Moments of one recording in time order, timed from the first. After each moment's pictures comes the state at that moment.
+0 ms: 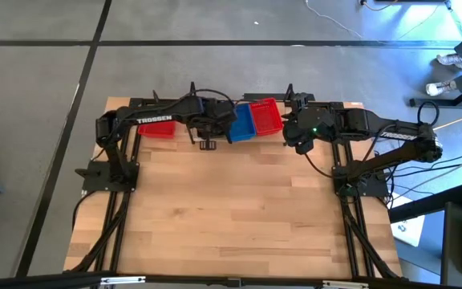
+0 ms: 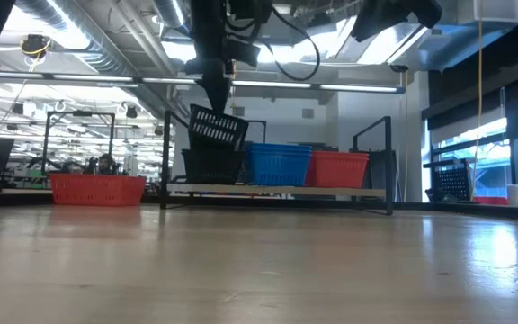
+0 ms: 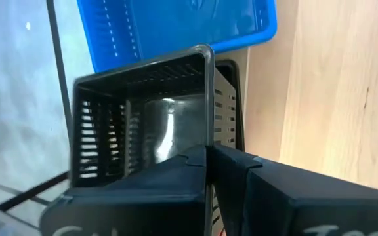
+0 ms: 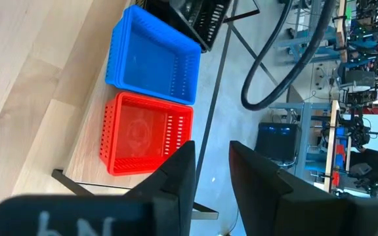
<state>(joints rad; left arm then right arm) 0.28 1.80 1.67 -1.10 -0.38 0.33 -0.05 1.22 1.36 -0.92 0.56 -0.79</state>
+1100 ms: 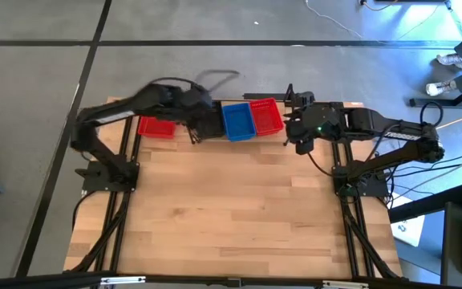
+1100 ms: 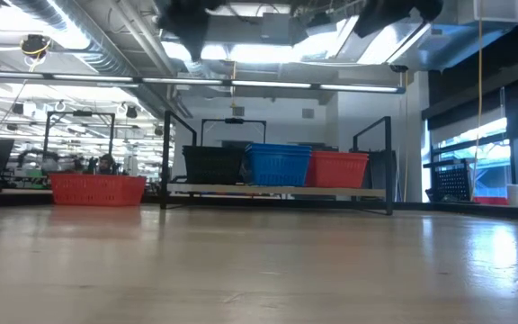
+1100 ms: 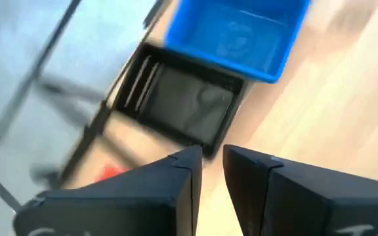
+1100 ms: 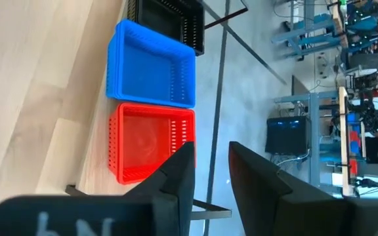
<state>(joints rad) 0.25 1.58 1.75 -1.23 -0.38 -0.26 -0.05 1.19 1.36 -0.92 0.55 -0.68</state>
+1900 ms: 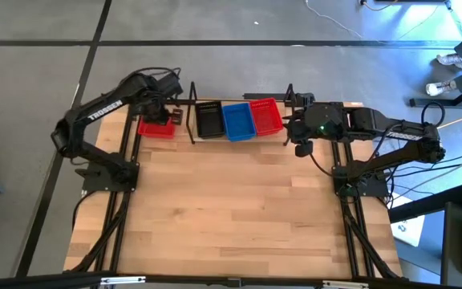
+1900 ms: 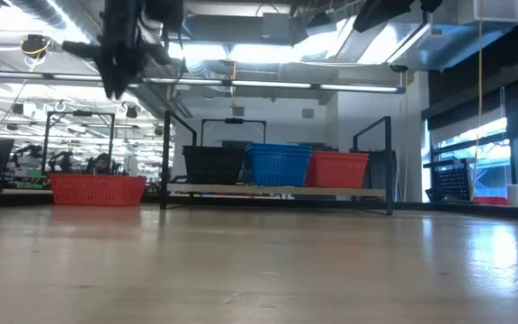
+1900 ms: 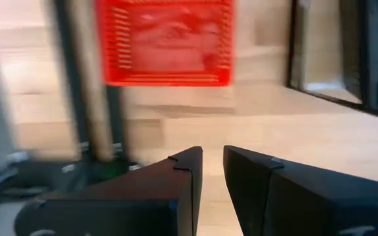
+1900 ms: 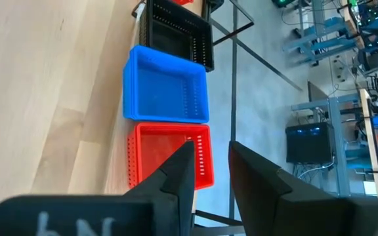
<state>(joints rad) 0.64 1.38 1.43 -1.49 -0.15 -0.90 -0.05 1.18 1.36 -0.91 0.47 -0.61</state>
